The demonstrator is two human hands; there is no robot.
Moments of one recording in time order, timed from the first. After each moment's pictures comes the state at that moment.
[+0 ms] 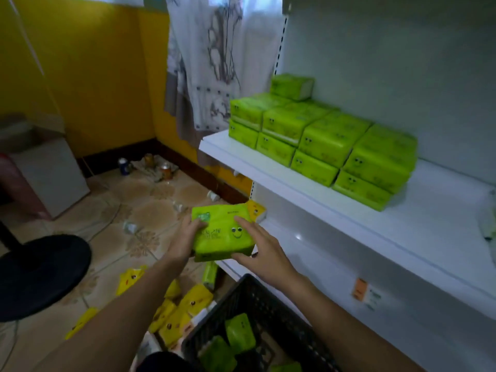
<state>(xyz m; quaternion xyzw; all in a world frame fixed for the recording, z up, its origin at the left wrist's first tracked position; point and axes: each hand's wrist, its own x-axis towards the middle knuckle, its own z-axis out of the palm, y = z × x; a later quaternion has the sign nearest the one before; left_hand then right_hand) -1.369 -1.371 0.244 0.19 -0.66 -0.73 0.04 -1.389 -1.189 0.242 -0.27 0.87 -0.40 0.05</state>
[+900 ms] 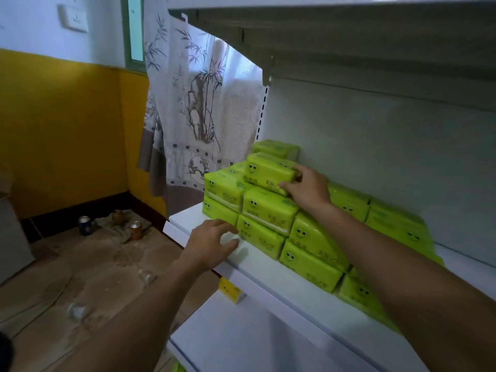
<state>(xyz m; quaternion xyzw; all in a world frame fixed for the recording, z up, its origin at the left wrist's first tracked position) -1.598 -1.356 0.312 -0.10 -0.95 -0.27 0.14 -1.660 -1.164 0.428 -0.05 0.92 -0.33 -0.18</state>
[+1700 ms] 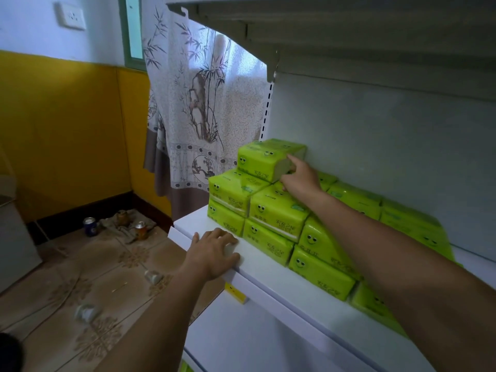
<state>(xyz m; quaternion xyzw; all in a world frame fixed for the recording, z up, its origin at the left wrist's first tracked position) -1.614 -1.368 0.293 -0.06 -0.98 -0.17 0.05 -1.694 -1.192 0.433 -0.05 0.90 -0.42 -0.13</state>
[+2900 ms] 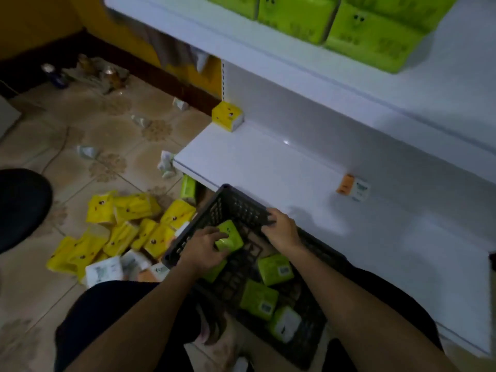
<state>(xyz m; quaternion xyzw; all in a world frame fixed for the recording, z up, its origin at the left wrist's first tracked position) -1.321 -1.278 0.029 0.00 -0.94 -0.28 -0.20 -1.362 -1.089 0.056 0.13 0.87 -0.43 0.22</state>
